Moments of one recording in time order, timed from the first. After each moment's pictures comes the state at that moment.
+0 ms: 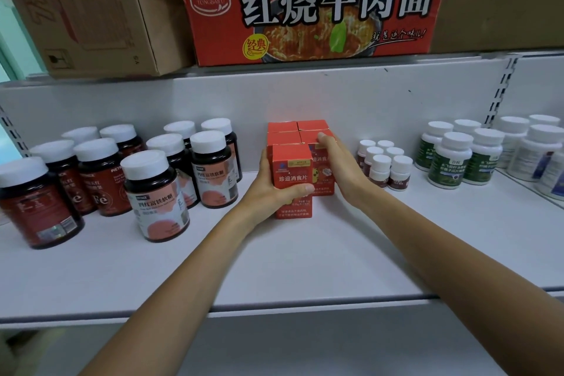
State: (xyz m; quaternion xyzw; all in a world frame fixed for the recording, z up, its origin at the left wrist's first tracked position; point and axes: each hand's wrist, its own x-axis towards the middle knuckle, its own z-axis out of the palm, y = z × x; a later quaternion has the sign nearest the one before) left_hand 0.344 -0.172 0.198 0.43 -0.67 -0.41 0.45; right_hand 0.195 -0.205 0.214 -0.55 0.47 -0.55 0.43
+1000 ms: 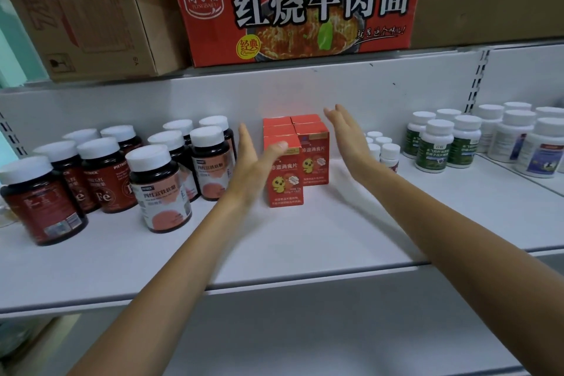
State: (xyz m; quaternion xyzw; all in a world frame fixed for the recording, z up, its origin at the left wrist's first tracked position) left_hand 0.347 -0.141 0.227 0.45 -0.63 -0.36 0.51; right_hand 0.182 -0.180 0.240 -0.56 0.51 -0.57 0.32
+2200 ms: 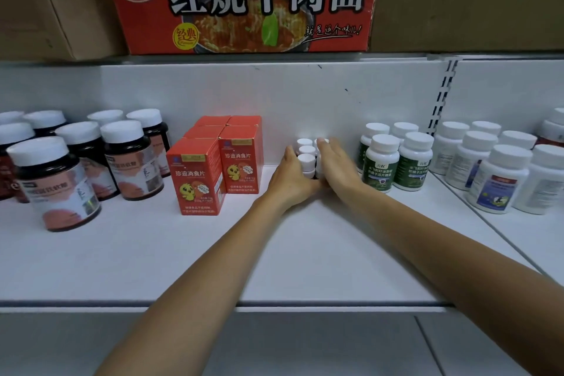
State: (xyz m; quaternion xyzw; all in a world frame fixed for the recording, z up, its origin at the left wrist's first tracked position) left_hand 0.174 -0.203 0.196 0.57 -0.69 -0.27 0.36; right_hand 0.074 -0.212 0.208 -0.58 0.57 -0.49 0.32
